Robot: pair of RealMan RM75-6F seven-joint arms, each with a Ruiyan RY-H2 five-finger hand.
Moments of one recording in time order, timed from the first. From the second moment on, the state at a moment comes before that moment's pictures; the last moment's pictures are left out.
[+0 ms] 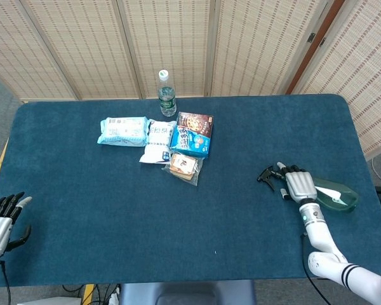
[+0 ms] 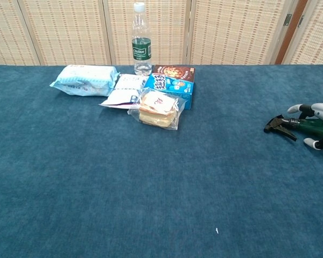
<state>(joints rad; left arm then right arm) -0.13 -1.26 0.01 -1.15 1.52 1.39 -0.27 0.53 -1.58 0.14 -1.05 -1.04 0.88 -0.30</state>
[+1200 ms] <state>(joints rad) -0.13 -1.27 0.01 -1.15 1.51 1.38 -0.28 0.53 -1.56 0.16 -1.08 -1.05 0.91 -0.34</state>
